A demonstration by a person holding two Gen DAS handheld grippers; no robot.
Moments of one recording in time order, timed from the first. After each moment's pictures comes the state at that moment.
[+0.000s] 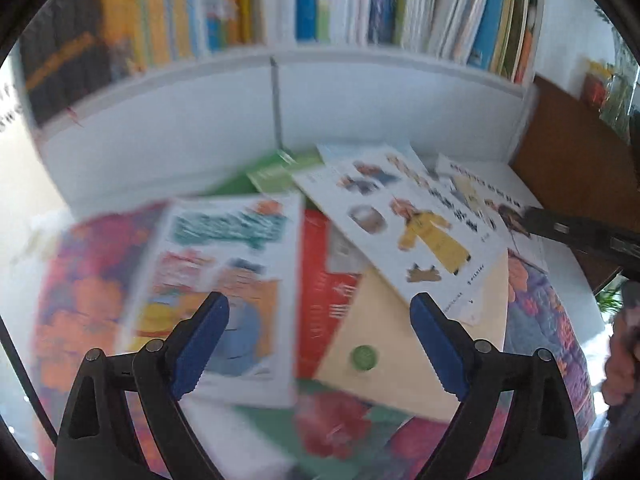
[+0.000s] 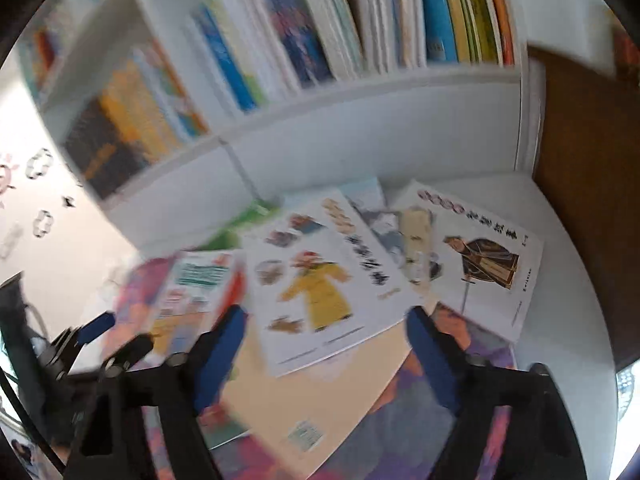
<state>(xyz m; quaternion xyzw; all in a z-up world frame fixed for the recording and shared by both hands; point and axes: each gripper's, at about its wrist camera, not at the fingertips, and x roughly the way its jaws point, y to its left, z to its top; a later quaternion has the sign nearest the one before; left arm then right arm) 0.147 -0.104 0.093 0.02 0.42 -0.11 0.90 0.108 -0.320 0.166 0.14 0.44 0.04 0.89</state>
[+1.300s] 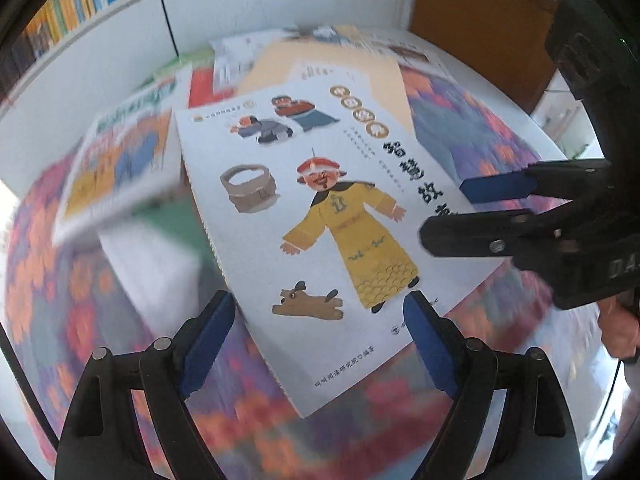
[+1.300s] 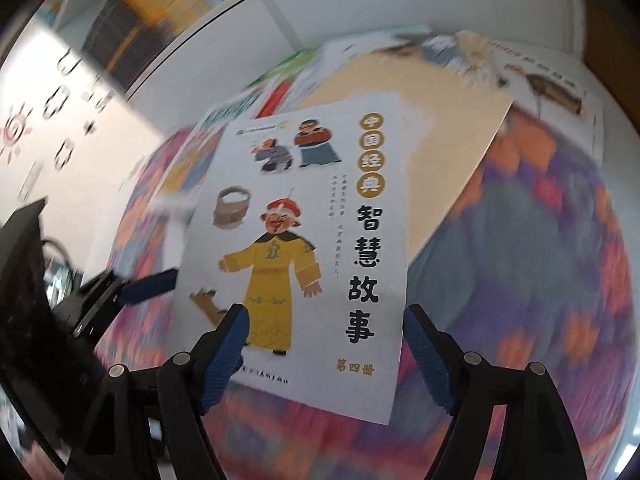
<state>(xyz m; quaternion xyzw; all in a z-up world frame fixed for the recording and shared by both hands) -0.001 -0.104 0.037 0.13 0.51 -0.24 0.82 -0.026 -0.262 0.087 0.13 0.55 0.16 0.81</state>
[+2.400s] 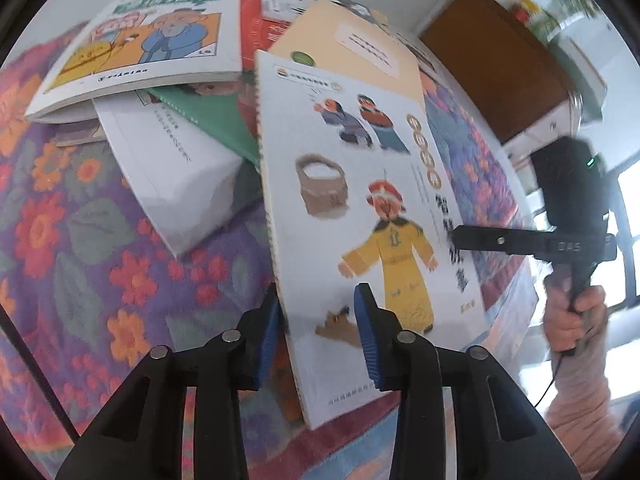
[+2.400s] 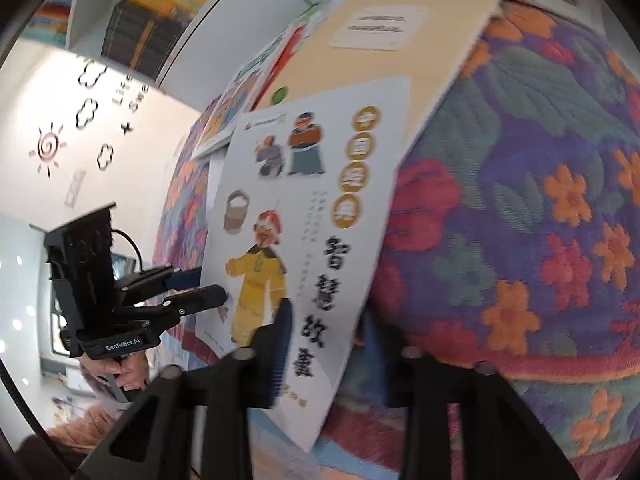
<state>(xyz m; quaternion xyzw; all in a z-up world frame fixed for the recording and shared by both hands) 0.019 -0.033 0.014 -0.04 0.58 -0.30 0.76 -0.051 -0.301 0.051 0.28 0.57 0.22 0.74</state>
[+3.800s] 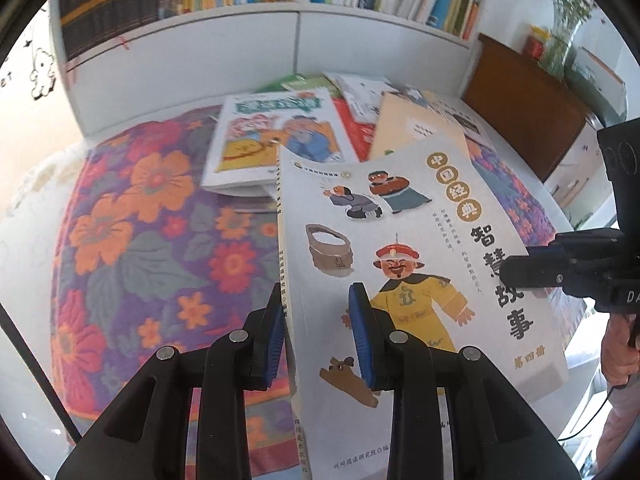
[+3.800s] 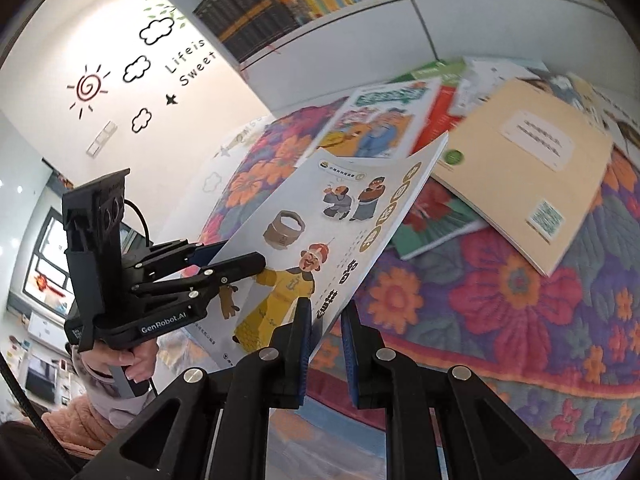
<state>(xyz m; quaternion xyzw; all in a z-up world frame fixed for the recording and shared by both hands) -0.022 0.053 0.096 0.03 0.46 -0.18 0.87 -0.071 -0.165 0.144 0.13 0.50 0.27 0.81</state>
